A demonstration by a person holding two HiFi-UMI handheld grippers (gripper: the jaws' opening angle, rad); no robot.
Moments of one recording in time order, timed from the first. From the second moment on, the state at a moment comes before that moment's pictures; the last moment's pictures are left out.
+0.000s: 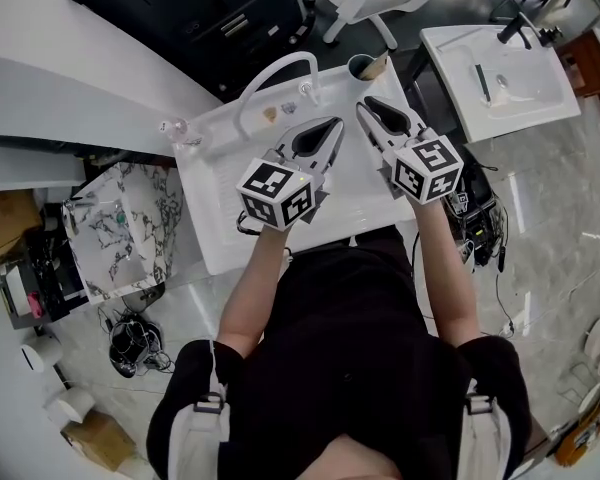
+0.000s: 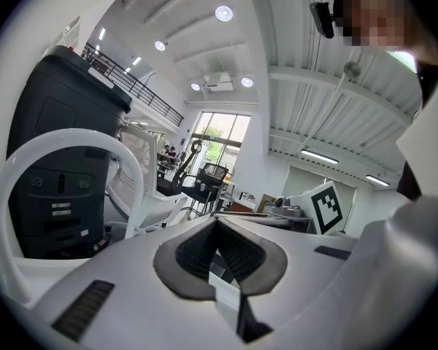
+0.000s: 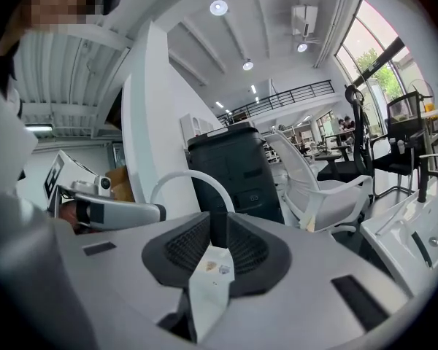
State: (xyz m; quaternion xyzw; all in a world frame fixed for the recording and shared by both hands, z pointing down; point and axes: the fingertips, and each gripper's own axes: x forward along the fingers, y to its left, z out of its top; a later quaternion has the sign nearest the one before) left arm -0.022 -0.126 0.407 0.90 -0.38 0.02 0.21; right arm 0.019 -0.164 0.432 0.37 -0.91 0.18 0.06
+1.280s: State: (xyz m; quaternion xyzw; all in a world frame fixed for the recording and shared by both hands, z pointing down) left arm -0.035 -0.120 0.424 0.91 -0.37 0.05 0.20; right arm -0.010 -0.129 0.414 0.32 -0.93 0.18 0.02
